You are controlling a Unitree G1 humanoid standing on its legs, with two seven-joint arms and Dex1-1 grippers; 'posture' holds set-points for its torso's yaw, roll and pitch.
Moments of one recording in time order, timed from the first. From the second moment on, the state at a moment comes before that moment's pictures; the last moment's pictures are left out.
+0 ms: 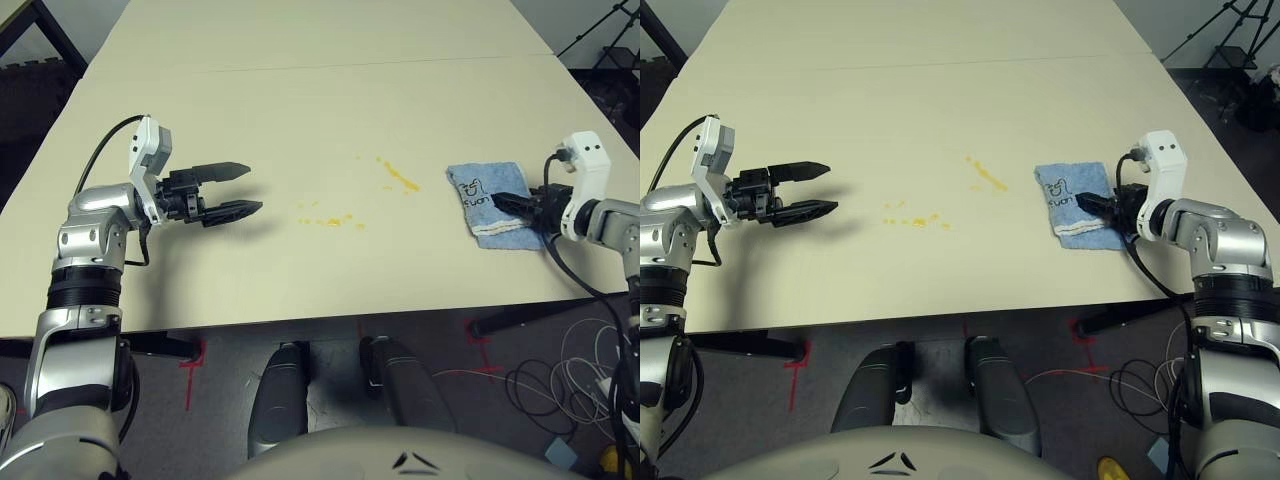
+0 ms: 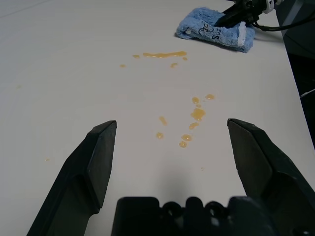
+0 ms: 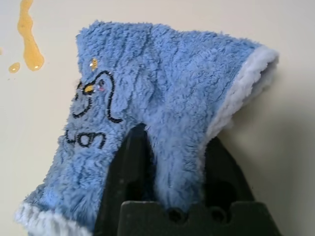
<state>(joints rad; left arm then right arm) -0.59 0.73 0.10 0.48 -0.43 0.21 -1.43 -0.51 -0.70 -0.16 0.39 0.33 0.79 0.77</state>
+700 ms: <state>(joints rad) -0.58 0.73 0.10 0.48 -0.42 0.19 -1.42 -0.68 -0.70 -0.22 0.43 0.41 0.79 0.79</state>
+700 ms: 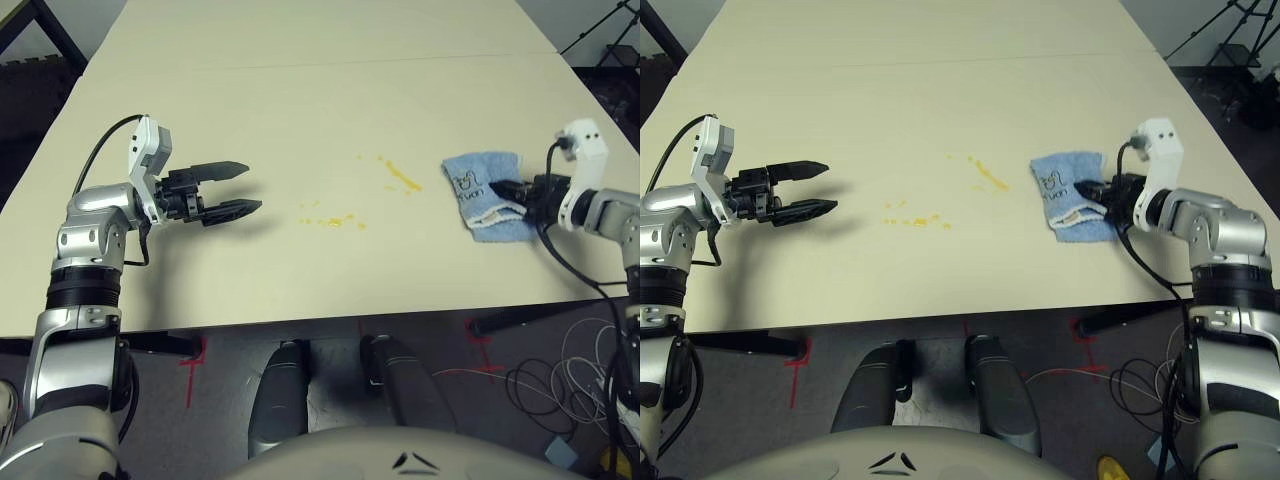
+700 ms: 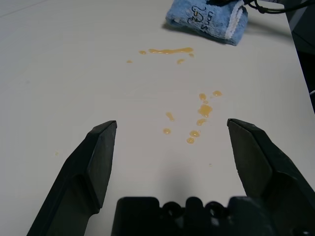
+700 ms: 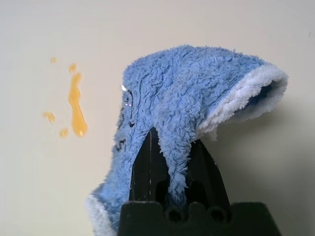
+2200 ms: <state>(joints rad) -0.49 0.77 0.15 0.36 -0.42 0.21 -1.37 -1.10 -0.07 -0.12 1.05 0.16 0.44 0.53</state>
